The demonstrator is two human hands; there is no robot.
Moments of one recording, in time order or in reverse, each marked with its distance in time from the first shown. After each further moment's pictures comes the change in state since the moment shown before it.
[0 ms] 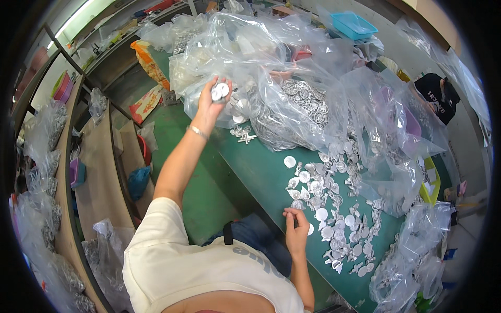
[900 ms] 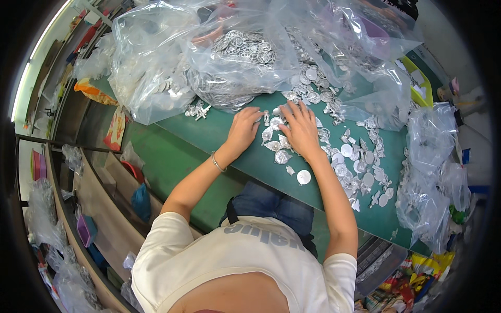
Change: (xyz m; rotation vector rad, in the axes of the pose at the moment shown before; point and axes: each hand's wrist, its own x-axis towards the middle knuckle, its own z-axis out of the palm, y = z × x) left_hand -0.135 -0.177 -0.075 1.739 -1.091 0.716; right_hand 0.111 0.014 -0.048 -1.046 0.010 -0.455
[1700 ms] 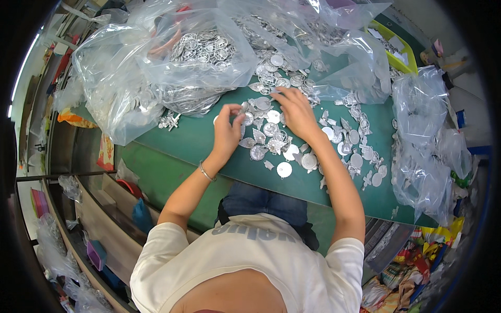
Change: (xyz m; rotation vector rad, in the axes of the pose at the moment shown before) left_hand 0.016 0.040 0.022 -0.421 0.039 -0.280; right_hand -0.006 0.057 -0.021 0.193 0.044 0.087
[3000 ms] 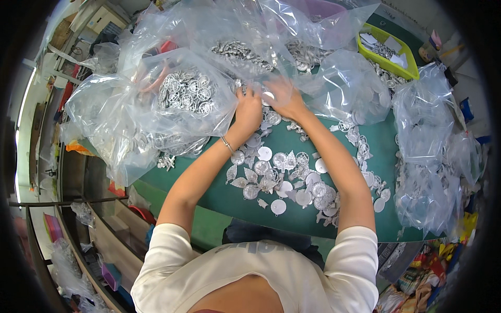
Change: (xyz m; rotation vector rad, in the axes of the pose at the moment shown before) left_hand 0.137 -0.026 0.093 0.763 -0.149 0.307; right_hand 0.095 0.116 0.035 -0.095 0.116 -0.053
